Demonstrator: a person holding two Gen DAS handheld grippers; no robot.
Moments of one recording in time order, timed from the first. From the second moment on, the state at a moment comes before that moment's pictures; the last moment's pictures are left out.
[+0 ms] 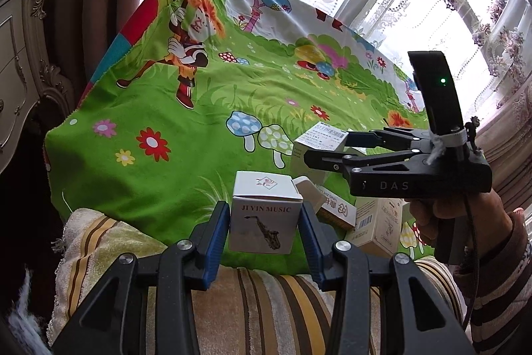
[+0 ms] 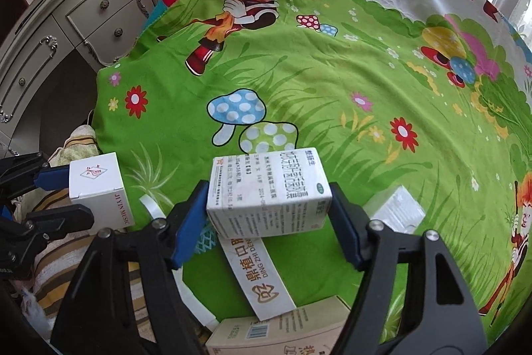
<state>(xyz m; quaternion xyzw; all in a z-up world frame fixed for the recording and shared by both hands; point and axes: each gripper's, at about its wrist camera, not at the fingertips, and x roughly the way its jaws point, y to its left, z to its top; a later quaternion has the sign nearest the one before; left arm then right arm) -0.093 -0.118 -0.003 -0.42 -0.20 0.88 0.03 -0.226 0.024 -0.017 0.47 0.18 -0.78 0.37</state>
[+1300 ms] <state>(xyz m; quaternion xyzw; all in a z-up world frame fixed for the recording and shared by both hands) -0.060 0.057 0.040 -0.42 -0.08 0.88 0.19 -0.045 0.266 0.053 0.41 -0.01 -0.90 0.15</state>
